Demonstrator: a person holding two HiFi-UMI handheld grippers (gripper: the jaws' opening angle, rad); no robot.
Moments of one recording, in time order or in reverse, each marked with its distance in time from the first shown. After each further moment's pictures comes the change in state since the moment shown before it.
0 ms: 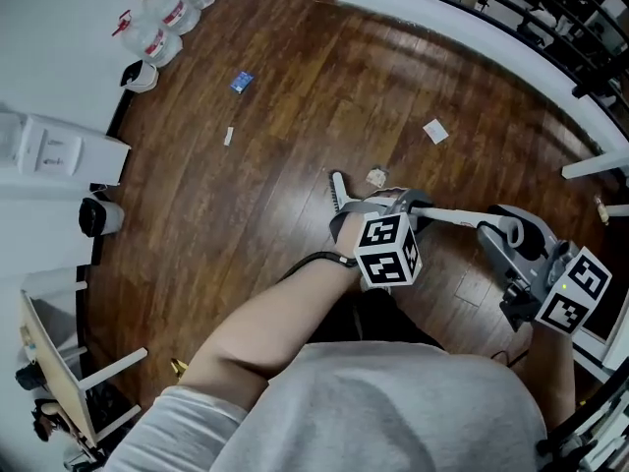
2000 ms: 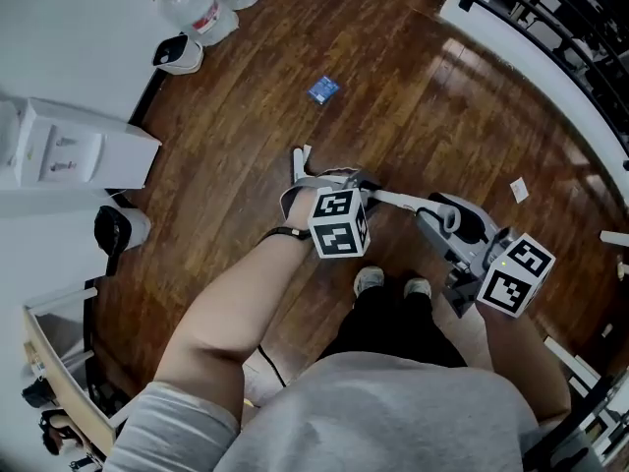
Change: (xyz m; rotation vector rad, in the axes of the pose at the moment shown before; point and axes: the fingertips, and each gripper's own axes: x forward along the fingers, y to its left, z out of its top) left arm -0.252 0.276 -0.487 -0.041 0.204 -0.021; right arm 0.586 0.096 0.023 0.154 0.024 0.122
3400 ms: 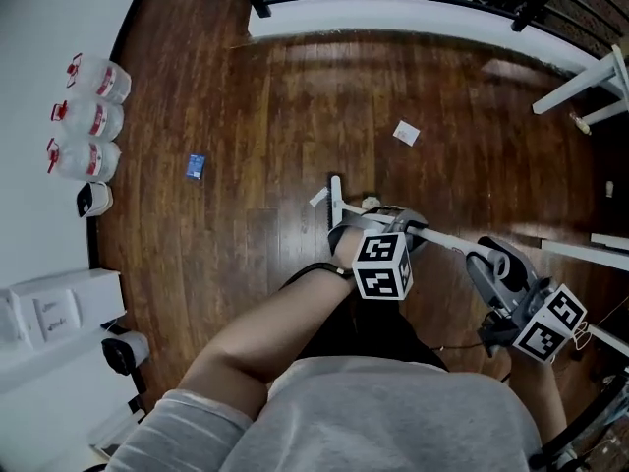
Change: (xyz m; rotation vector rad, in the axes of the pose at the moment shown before) left arm 0.164 -0.221 0.439 0.441 -0.264 -0.345; right arm -0.493 -0.061 -0.018 0.128 -0.369 -0.531
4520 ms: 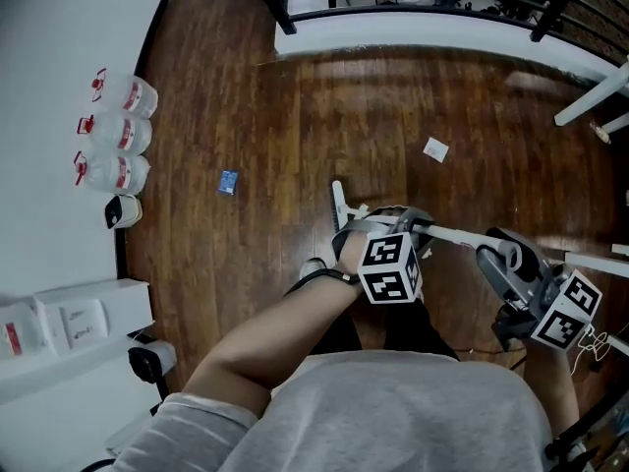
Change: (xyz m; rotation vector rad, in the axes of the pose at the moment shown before) left arm -0.062 0.050 -0.022 -0.020 0.072 0.071; right arm 0.048 0.028 0.045 0.031 -0.046 0.126
